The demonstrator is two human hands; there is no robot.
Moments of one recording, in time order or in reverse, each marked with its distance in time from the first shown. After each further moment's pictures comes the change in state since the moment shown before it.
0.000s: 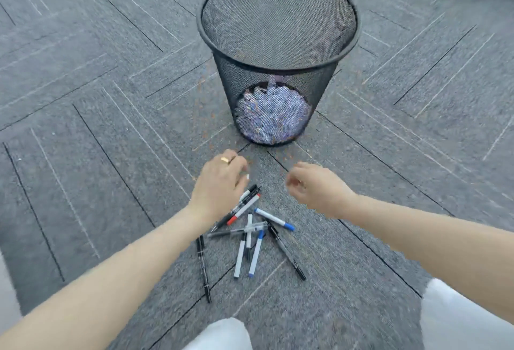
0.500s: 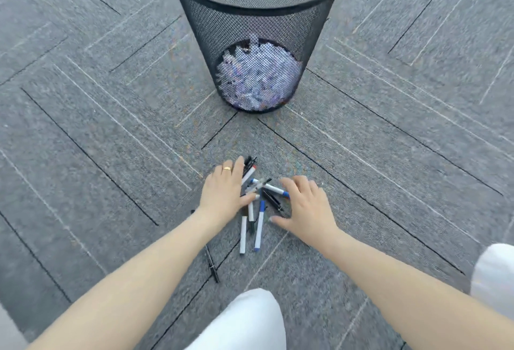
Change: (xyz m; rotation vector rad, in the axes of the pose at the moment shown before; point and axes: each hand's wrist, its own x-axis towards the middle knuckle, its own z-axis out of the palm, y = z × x) left_hand -0.038 -0.009 0.070 0.282 -0.448 -0.117; right_hand -0.050 -0.032 0.120 -0.037 0.086 0.367
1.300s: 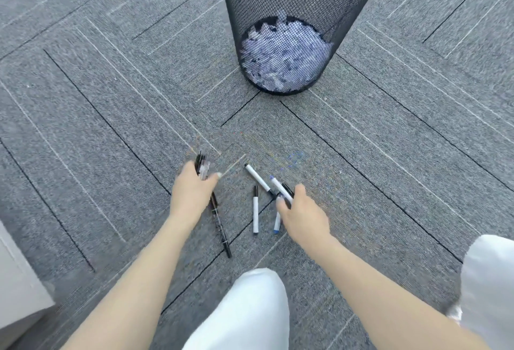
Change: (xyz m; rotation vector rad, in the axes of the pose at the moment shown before) left_hand -0.057 -0.048 -0.013 -0.791 0.046 -0.697; right_hand -0.018 -0.051 0.006 0.355 -0.256 0.388
